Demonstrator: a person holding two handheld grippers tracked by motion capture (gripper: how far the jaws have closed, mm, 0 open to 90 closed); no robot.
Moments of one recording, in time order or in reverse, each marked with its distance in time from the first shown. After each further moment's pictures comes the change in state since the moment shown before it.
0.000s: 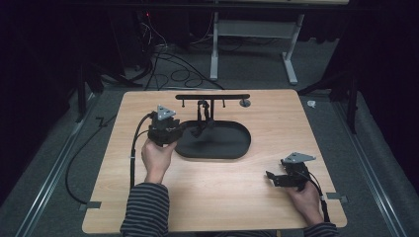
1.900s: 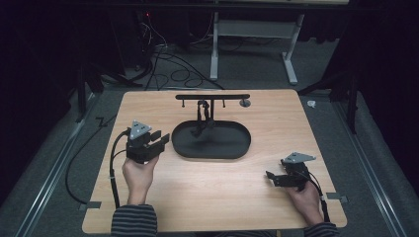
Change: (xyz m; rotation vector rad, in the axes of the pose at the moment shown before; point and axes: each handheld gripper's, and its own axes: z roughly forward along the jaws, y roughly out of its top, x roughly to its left) left arm 0.017 -0.042 -0.054 -0.074 0.015 -0.076; right arm 0.000 0.000 0.000 0.000 0.000 0.000
